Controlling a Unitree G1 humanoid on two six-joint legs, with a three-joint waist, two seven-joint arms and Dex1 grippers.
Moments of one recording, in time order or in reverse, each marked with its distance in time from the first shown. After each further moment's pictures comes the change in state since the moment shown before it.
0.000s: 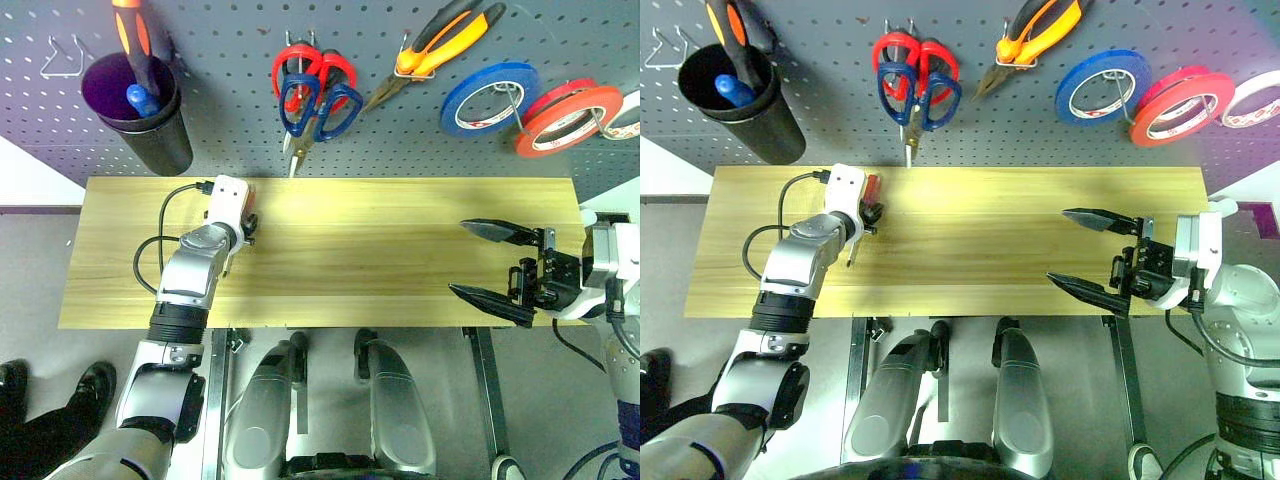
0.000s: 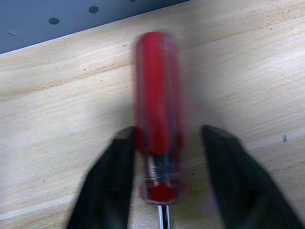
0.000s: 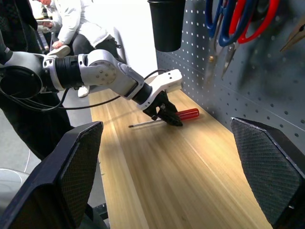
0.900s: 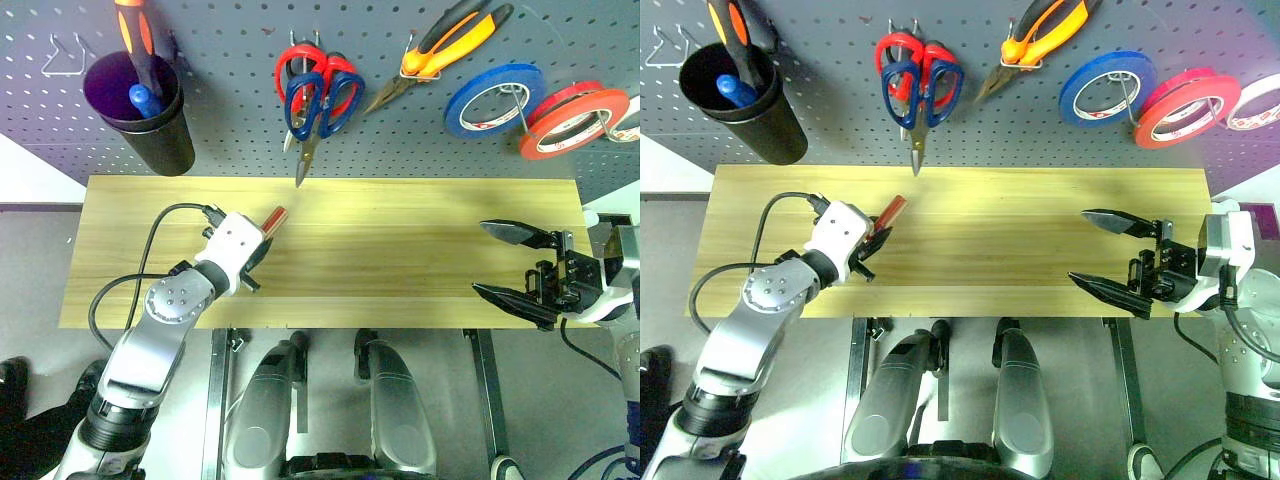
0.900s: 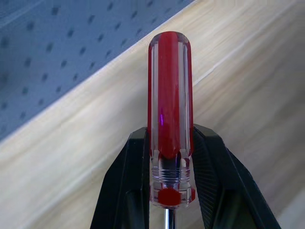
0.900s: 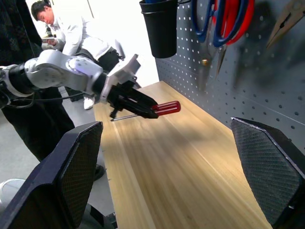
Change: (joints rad) left arm 0.462 0.263 -0.139 -0.767 -0.007 -0.125 -0.225; right arm -0.014 -0.004 -0.056 0.095 0.064 0.045 0.095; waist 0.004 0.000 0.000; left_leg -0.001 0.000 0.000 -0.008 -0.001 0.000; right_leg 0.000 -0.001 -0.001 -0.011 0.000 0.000
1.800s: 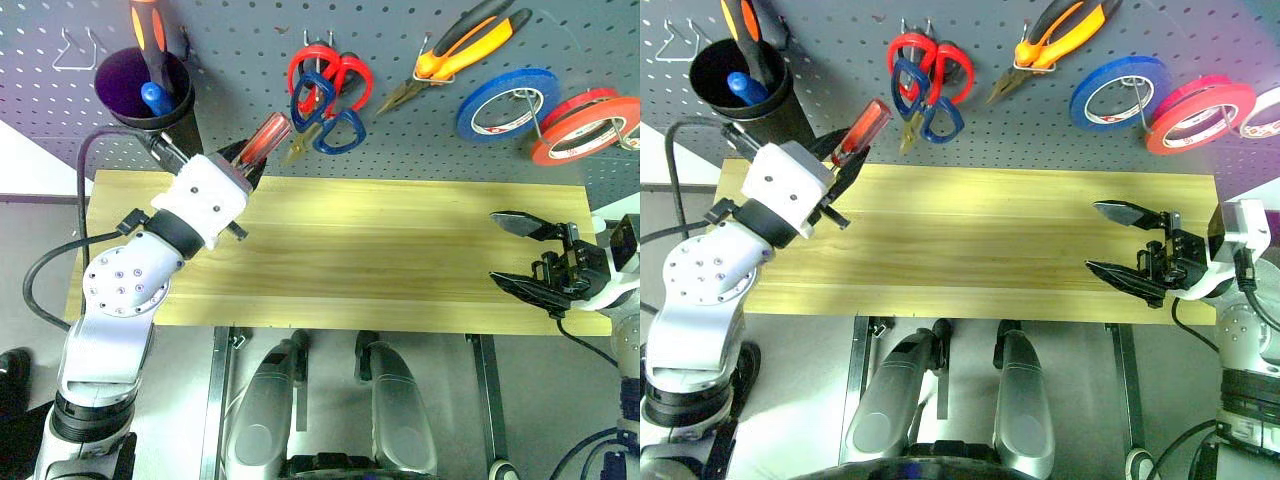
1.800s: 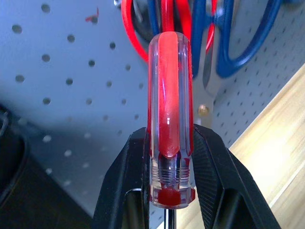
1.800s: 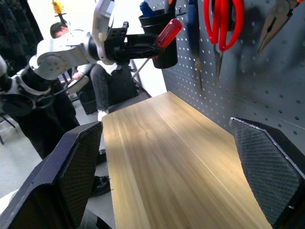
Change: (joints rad) left arm -0.211 0.022 0.143 -0.185 0.035 -0.067 -0.018; right arm -0.115 0.005 0.001 0.185 0.016 0.018 0.130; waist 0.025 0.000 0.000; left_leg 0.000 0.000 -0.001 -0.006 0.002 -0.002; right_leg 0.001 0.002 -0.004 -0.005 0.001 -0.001
